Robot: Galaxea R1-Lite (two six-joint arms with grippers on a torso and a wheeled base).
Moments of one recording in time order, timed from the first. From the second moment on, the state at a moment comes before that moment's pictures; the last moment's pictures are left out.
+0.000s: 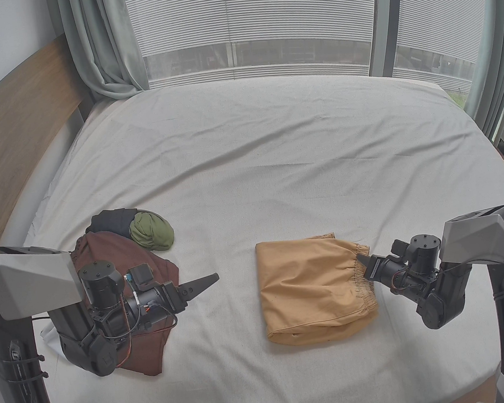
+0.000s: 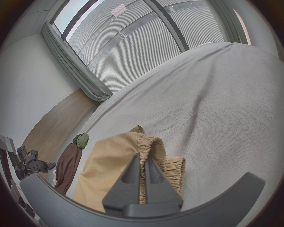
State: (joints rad) left arm -0.23 2.28 -0.52 -1.55 -0.63 -0.59; right arm 0.21 2.51 -0.72 -1.53 0.19 0.49
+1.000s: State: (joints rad) left arm -0.23 2.28 -0.51 -1.55 -0.63 -0.59; right arm 0.21 2.40 -0.35 -1.54 0.20 0.45
